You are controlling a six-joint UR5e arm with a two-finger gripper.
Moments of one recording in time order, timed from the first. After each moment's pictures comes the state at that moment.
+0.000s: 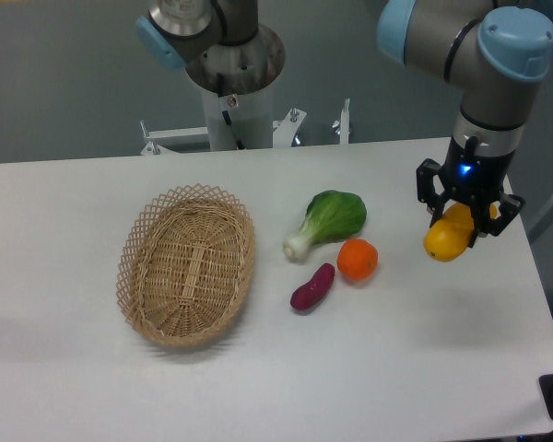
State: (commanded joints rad) arm 2.76 -1.88 -1.45 -1.18 1.41 1.44
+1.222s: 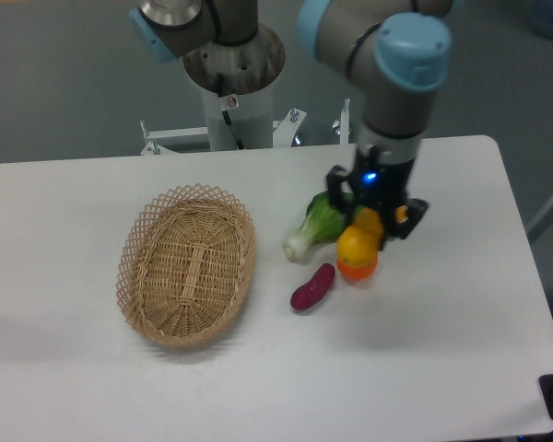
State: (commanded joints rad) arm 2.46 -1.77 -1.65 -1.13 1.41 0.93
